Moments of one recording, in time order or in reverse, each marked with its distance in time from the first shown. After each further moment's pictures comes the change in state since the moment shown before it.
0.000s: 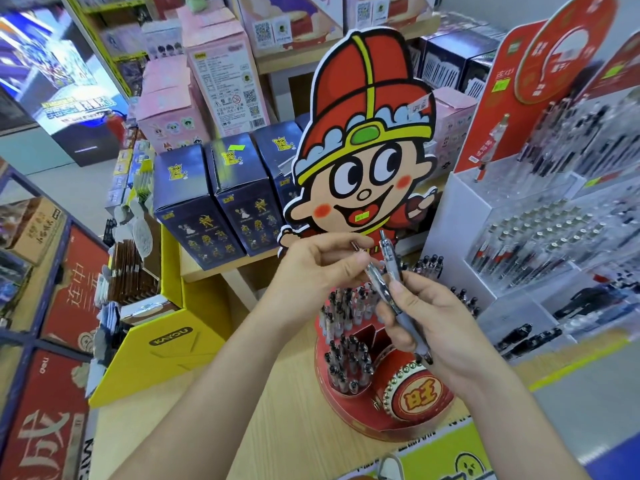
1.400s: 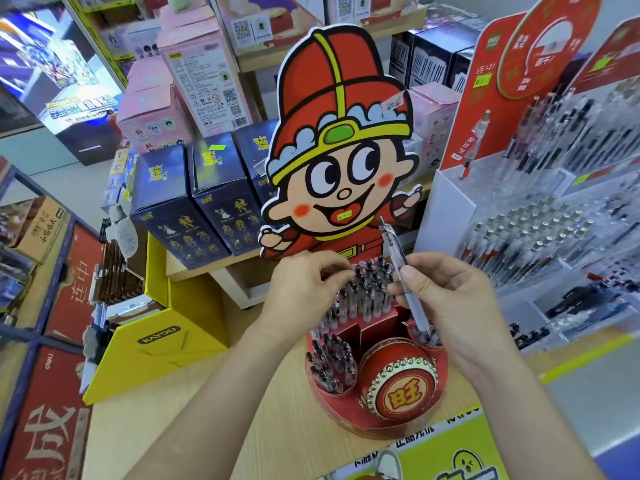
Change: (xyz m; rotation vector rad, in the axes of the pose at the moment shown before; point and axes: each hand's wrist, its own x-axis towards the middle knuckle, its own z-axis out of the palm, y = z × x) left_hand 0.016 -0.032 0.019 0.818 0.255 0.224; right_hand -0.001 -0.018 -0.032 -0.092 0.331 -0.202
